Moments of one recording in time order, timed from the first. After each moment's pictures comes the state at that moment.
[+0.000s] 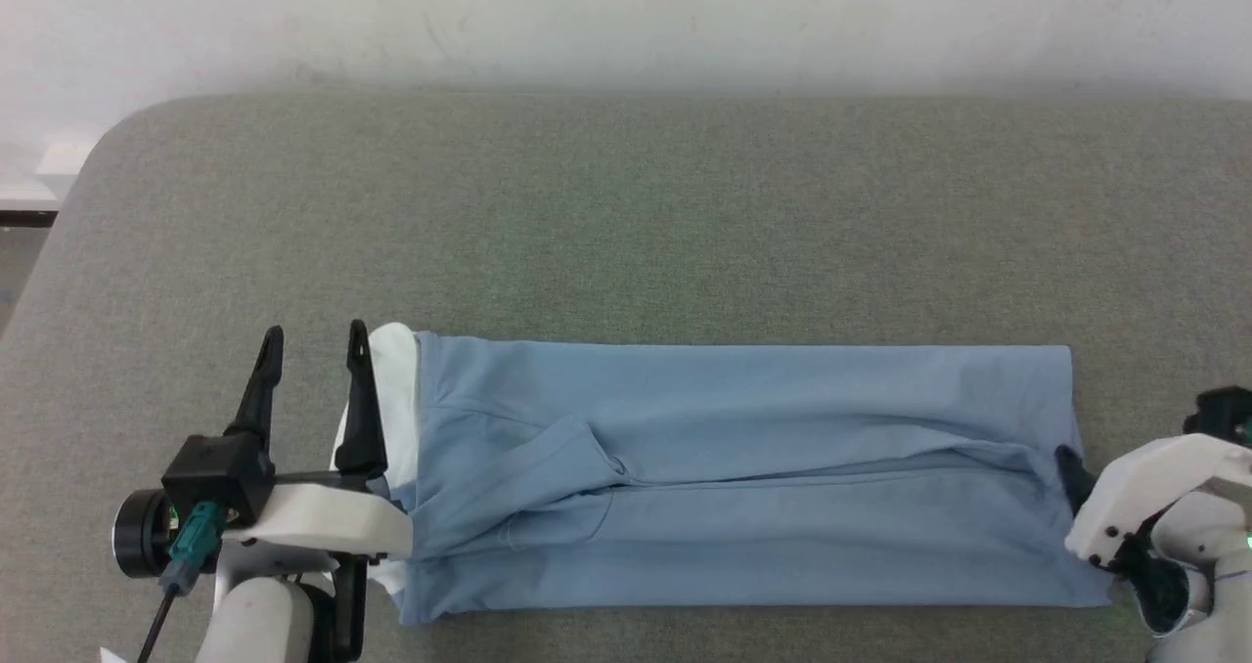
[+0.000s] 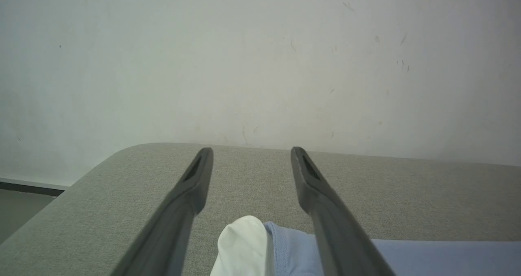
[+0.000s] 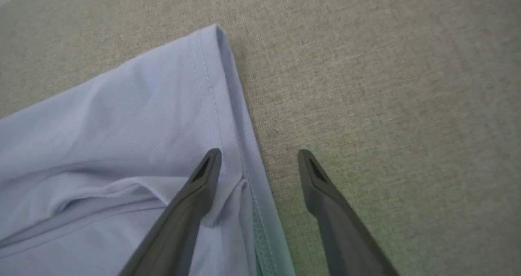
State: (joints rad) left arm -0.12 0.18 -0.08 0.10 -0.25 0.11 -0.26; right arm -0.27 -0.05 -0.42 0.47 0.16 0.13 0.40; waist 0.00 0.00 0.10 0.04
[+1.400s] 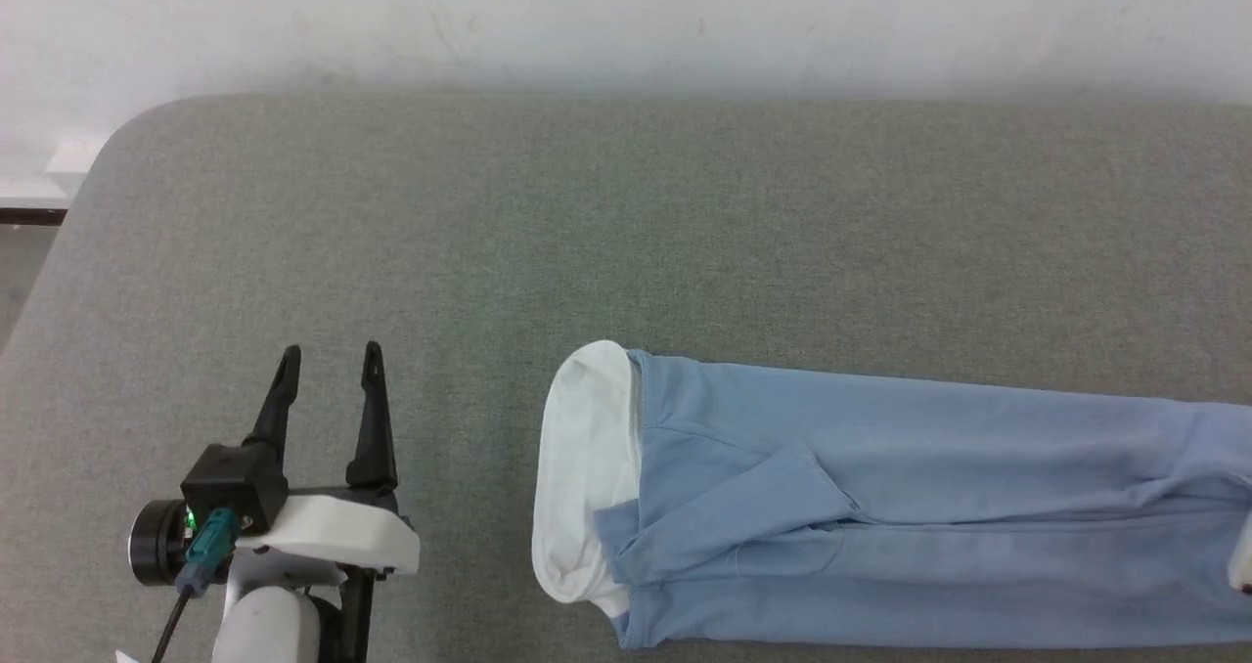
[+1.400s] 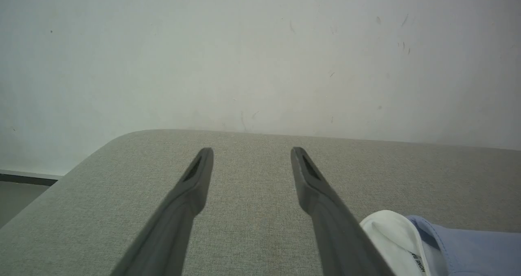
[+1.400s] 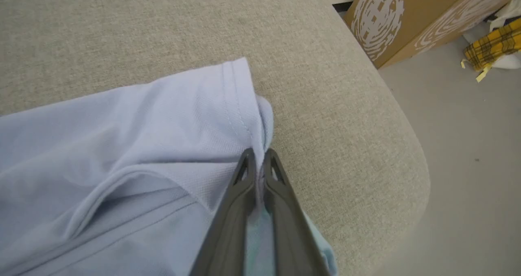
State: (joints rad) left arm -0.13 0.09 0.03 0.17 -0.13 -0.02 -0.26; right arm -0.28 -0.05 -0.77 0.37 -0.29 0.13 0.40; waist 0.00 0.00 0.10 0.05
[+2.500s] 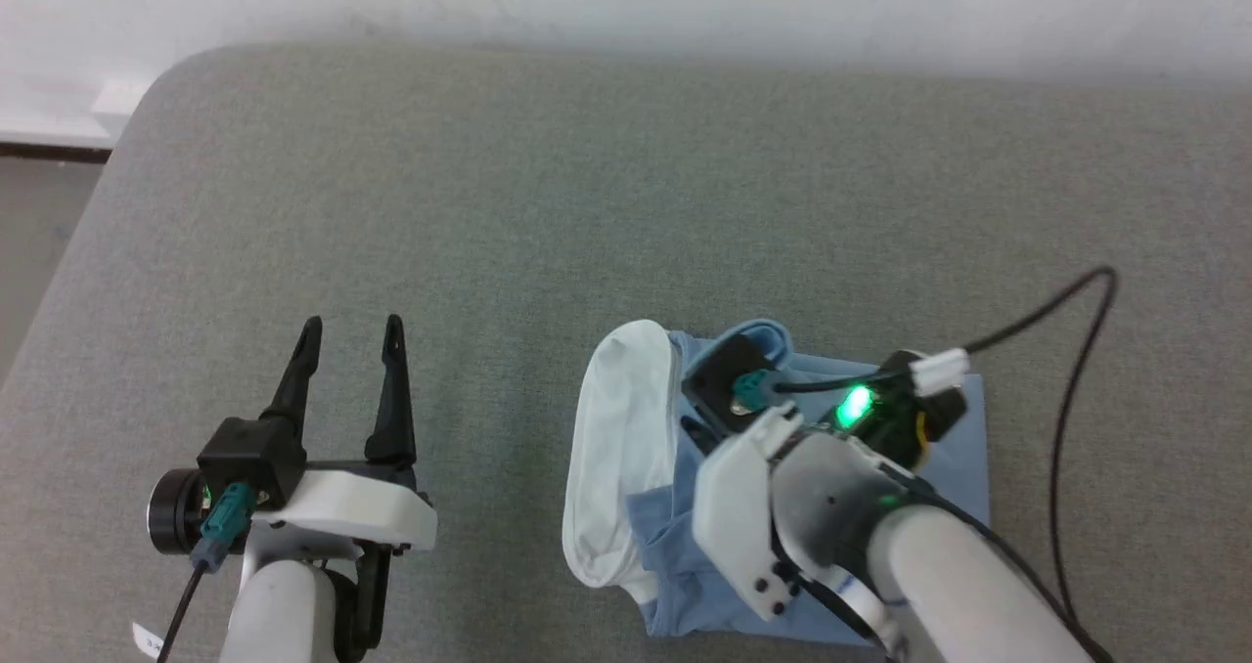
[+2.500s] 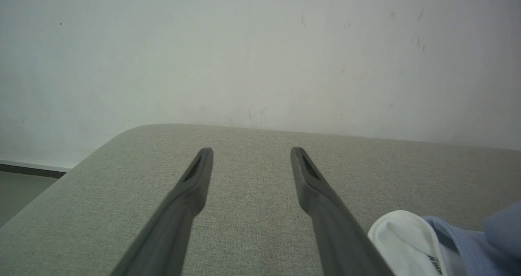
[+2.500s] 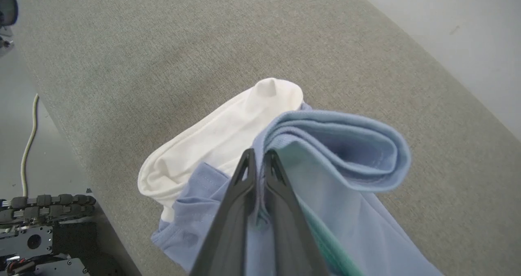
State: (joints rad) left arm -0.17 0.07 0.03 0.19 -0.11 -0.04 -0.26; right arm -0.31 -0.09 0.52 -0.10 0.11 0.13 0.78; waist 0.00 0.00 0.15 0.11
